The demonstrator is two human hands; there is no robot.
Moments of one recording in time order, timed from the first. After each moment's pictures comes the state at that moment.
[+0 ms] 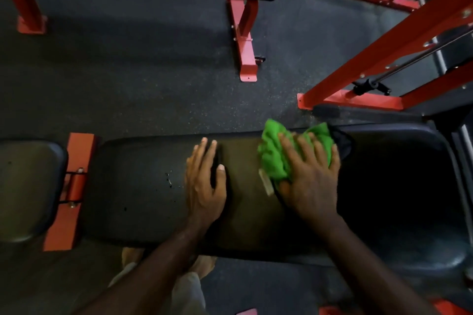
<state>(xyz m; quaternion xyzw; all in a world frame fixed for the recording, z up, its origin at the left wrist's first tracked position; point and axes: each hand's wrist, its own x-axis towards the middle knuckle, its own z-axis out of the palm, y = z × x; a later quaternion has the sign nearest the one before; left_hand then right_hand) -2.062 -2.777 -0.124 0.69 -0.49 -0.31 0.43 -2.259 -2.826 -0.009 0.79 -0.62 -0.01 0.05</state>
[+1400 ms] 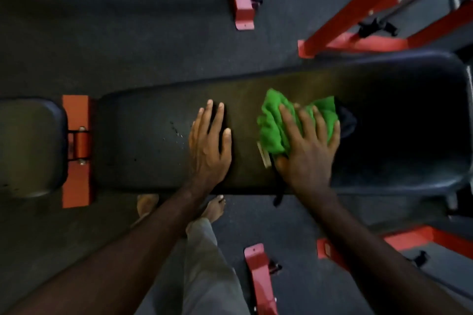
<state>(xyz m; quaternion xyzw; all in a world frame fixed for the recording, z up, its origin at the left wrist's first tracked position) -2.054 -2.735 -0.132 0.68 -0.58 -0.29 0.34 -2.242 -2.747 -0.018 0.74 -0.67 -0.05 0.01</state>
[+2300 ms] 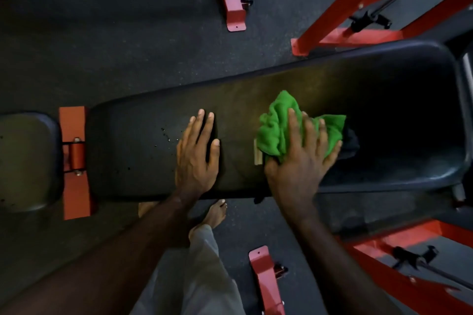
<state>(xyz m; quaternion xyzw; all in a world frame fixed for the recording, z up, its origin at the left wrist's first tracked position) -2.040 -2.725 -0.136 0.66 -0.62 -0.30 0.30 -2.221 -2.726 -0.017 0.63 -0.78 0.05 -0.01</state>
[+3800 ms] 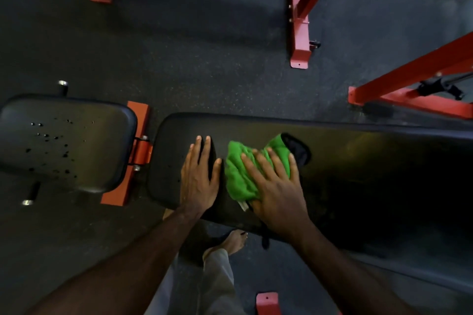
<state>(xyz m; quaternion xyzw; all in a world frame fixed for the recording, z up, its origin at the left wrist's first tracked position) -1.923 -2.707 -0.193 0.78 -0.49 -0.30 0.24 -2.111 -2.760 -0.078 0.88 -0.46 -0.12 -0.09</state>
